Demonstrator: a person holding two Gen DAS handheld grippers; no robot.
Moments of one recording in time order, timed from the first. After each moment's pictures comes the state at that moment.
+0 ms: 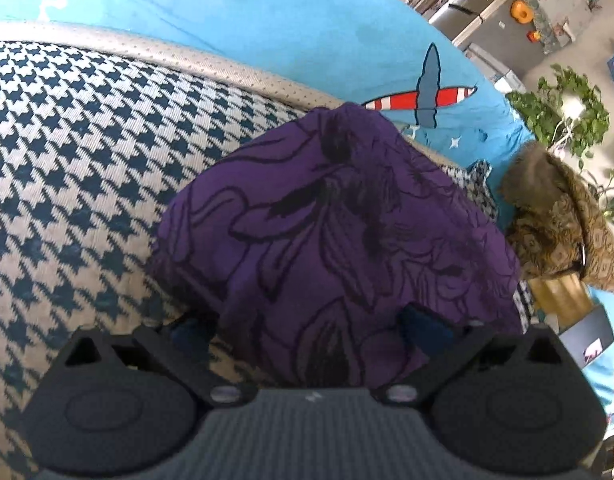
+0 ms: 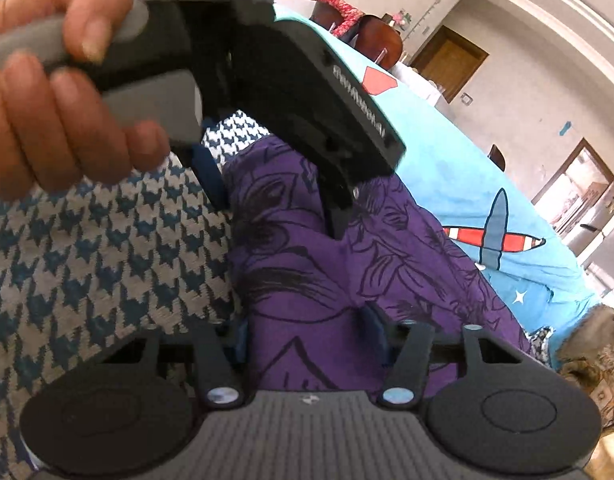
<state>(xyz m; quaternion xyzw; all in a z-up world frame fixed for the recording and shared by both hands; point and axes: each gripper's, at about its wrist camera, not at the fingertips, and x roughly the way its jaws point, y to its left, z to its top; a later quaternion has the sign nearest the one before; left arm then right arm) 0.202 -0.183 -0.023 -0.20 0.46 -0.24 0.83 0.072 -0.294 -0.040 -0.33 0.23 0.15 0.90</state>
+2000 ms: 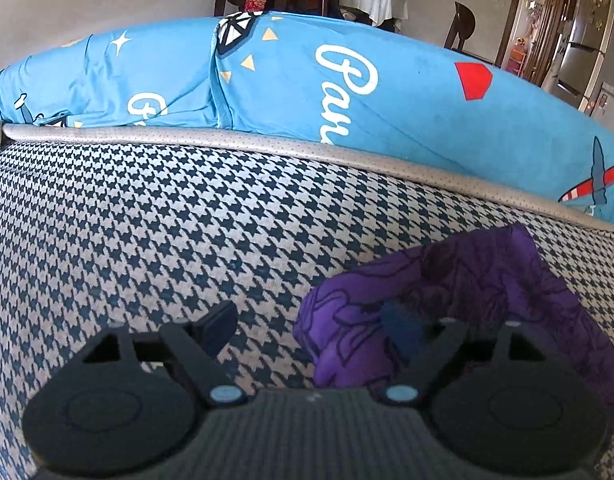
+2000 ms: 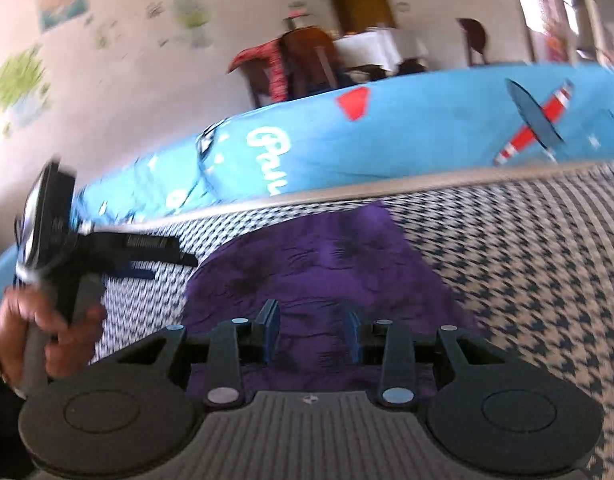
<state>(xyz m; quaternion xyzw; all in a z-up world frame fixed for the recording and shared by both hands) 0.138 -0.004 0.043 -0.06 0.39 0.02 0.92 0.052 -0.309 0.040 0.10 0.30 0.21 0.93</state>
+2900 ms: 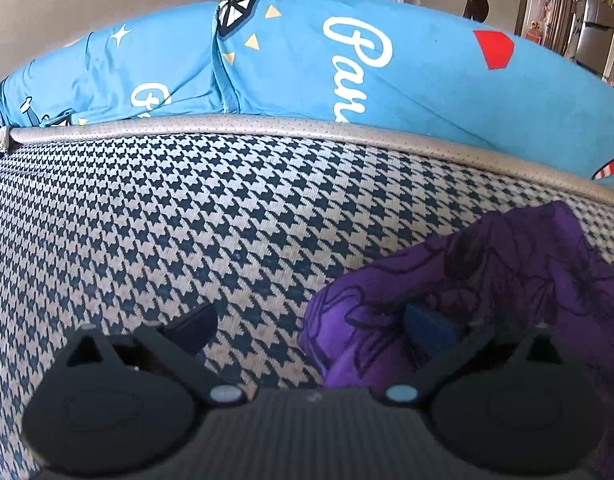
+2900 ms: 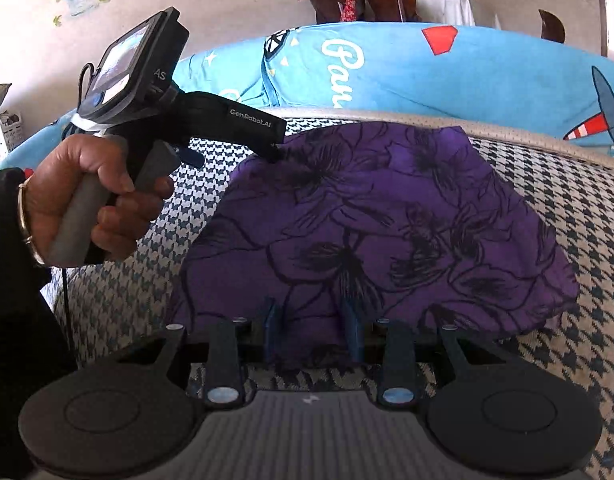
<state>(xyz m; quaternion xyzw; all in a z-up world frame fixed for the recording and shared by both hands) 0.158 -0.010 0.006 -0.03 0.40 0.05 0.91 0.031 -0.252 -0.010 -0.05 0.35 0.29 0.89</state>
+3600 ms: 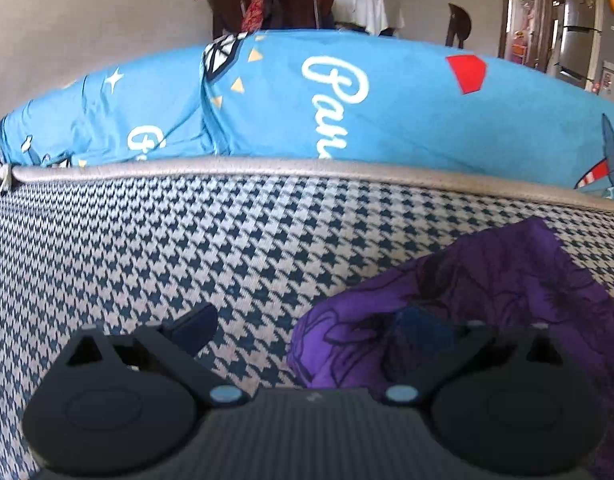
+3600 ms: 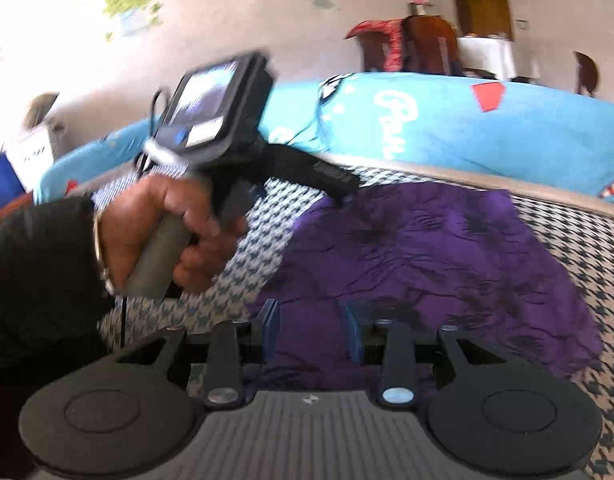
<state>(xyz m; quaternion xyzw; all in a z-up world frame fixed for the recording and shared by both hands) 0.140 -0.023 0.026 -0.01 0.35 0.04 0.94 0.010 -0.228 0.010 -0.05 0.29 0.36 0.89</state>
